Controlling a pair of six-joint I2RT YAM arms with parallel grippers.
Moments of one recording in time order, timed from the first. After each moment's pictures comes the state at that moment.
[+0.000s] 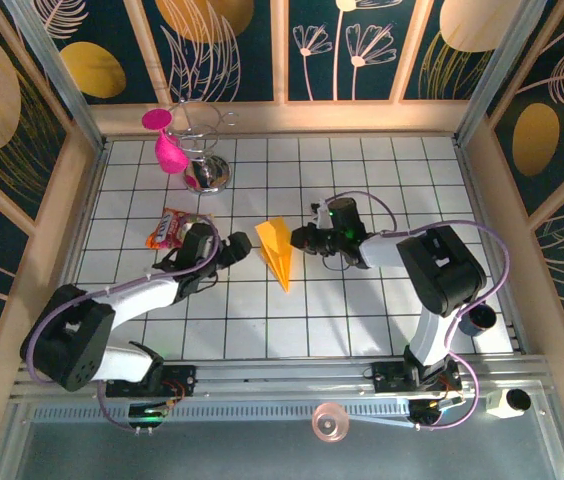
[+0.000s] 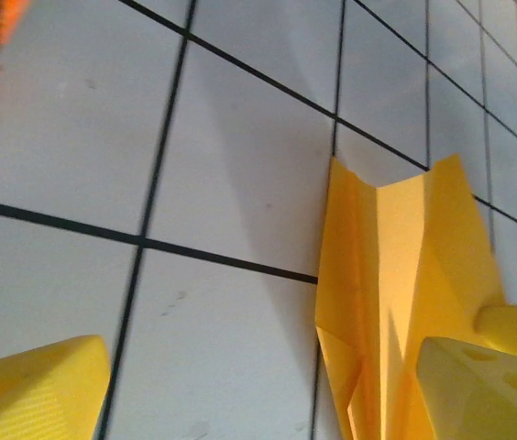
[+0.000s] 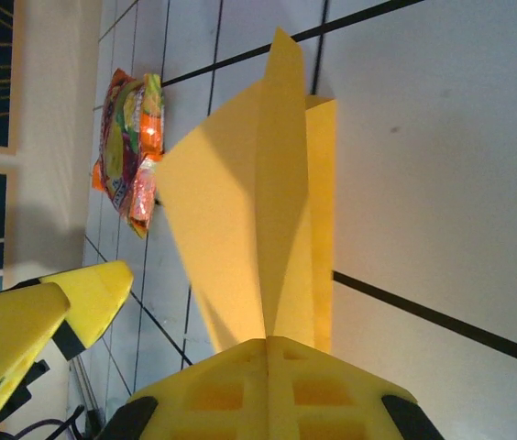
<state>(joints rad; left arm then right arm) -0.52 1.38 0.54 0.15 0.02 -0.90 0.51 1.80 0.78 0.39 -0.61 0.79</state>
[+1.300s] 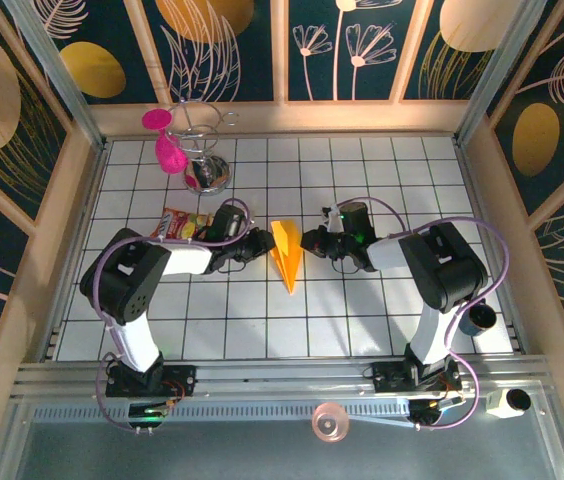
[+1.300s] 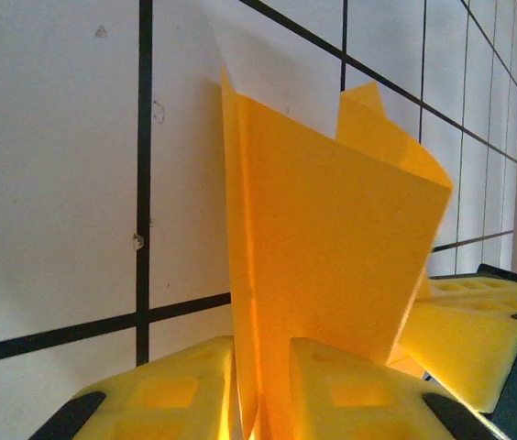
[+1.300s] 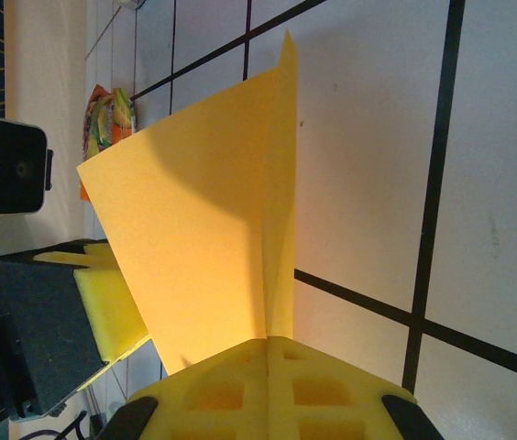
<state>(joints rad) -0.54 1.82 0.80 0.30 0.40 -0.94 0.44 1.82 0.72 0.44 -0.65 0.81</state>
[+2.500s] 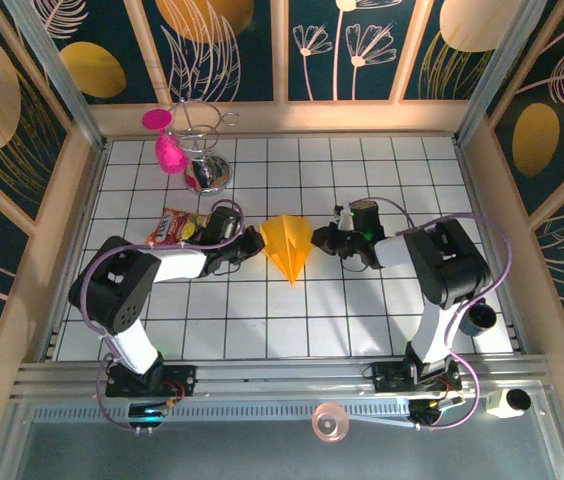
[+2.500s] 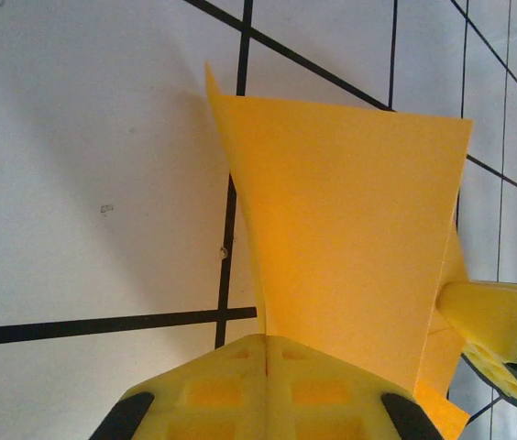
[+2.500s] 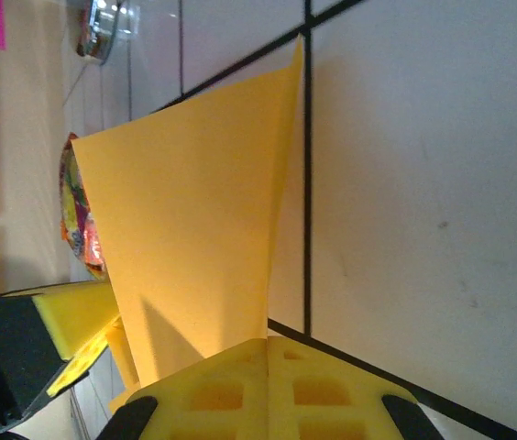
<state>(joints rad) -0.54 1.73 0.76 0.24 0.25 -0.94 0.37 1.83 0.72 0.42 -0.64 0.81</state>
